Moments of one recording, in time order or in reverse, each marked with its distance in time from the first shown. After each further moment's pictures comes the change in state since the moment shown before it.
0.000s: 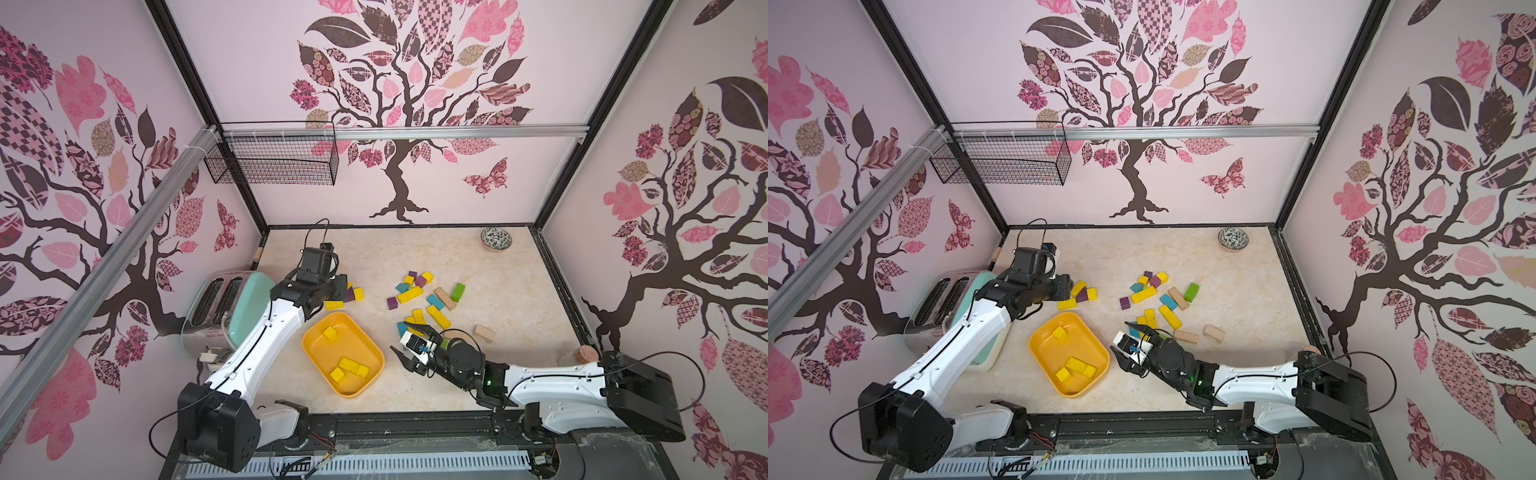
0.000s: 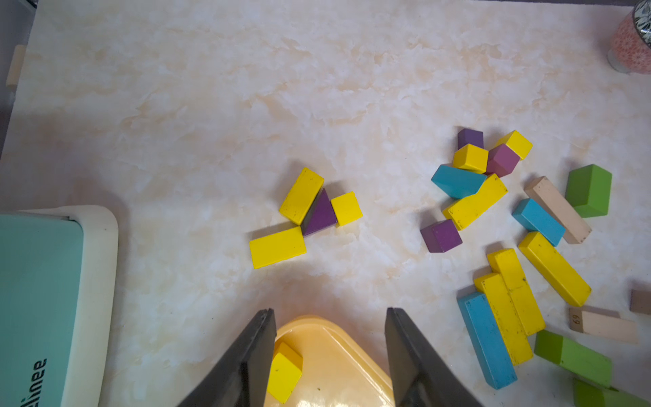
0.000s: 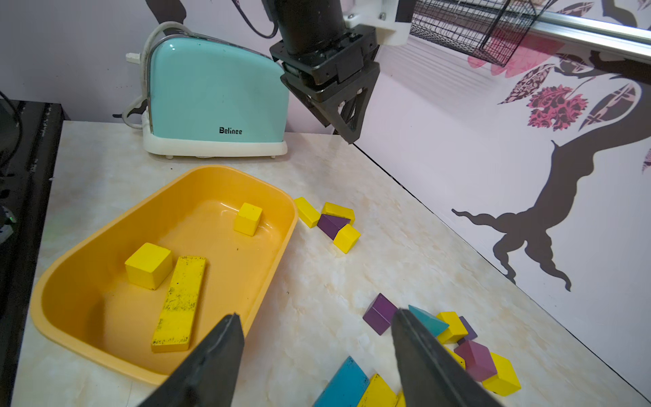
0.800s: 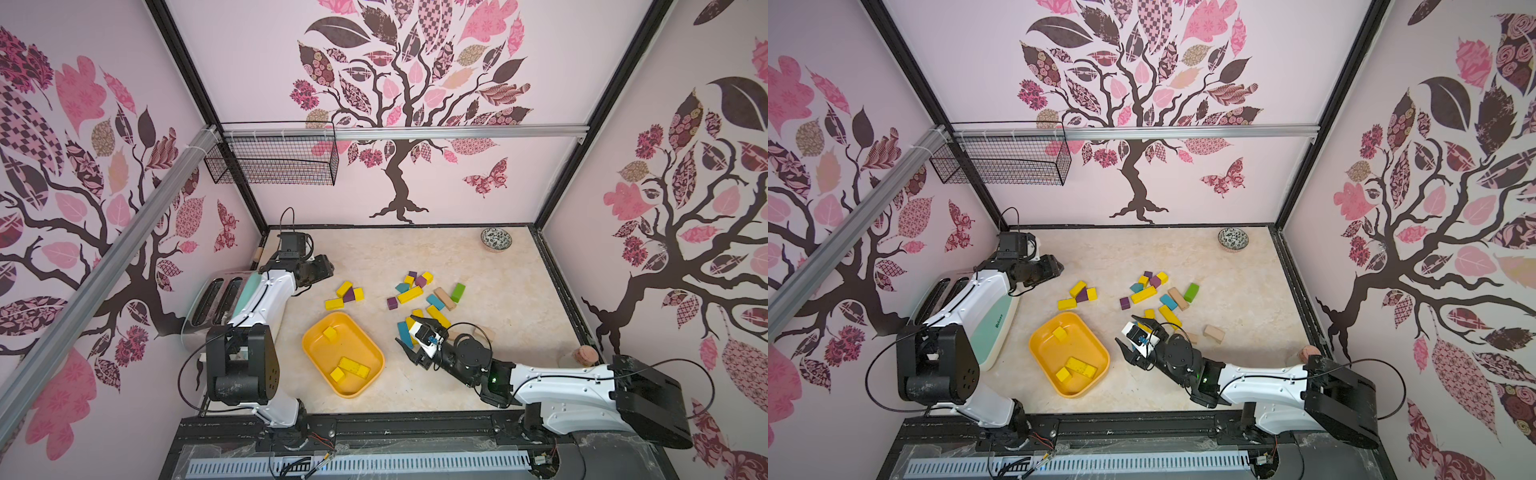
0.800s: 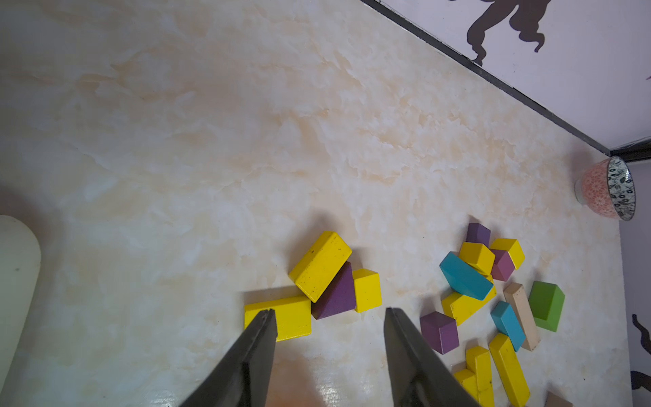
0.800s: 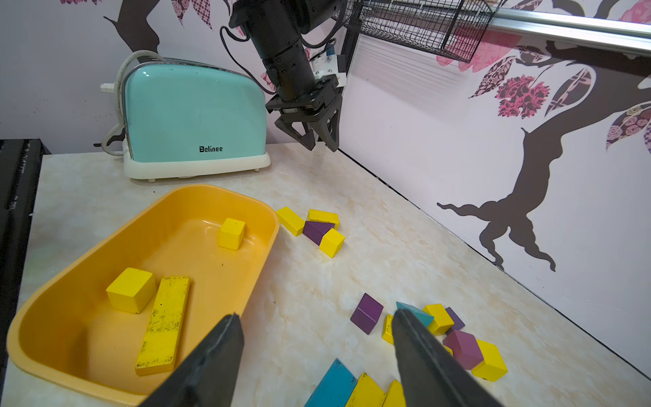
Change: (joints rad) left arm 0.288 0.301 0.111 0.143 0.299 -0.160; right arm -0.031 -0.037 -0.009 0.006 -0.001 0.047
